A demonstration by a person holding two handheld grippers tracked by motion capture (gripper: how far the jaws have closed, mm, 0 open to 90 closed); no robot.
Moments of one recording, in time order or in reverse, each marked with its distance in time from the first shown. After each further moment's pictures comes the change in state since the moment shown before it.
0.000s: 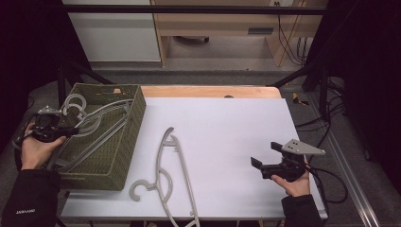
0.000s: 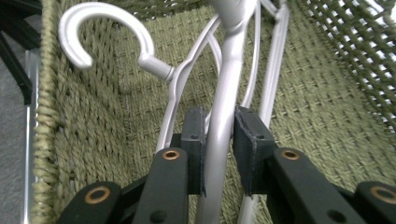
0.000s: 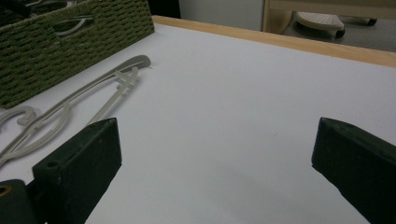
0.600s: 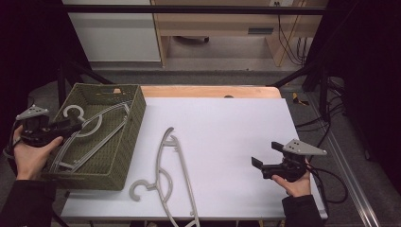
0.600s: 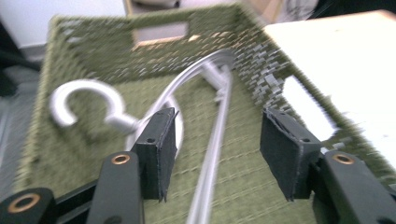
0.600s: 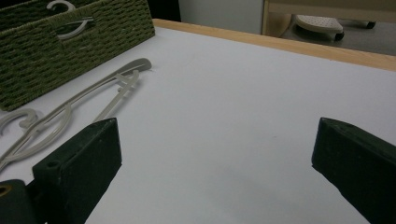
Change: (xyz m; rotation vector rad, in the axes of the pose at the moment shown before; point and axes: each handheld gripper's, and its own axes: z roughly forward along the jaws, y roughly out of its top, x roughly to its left) left arm -0.031 0.000 -0.050 -0.299 -0.118 -0.062; right arm 0.001 0.001 -0.002 -0.012 -0.002 0.005
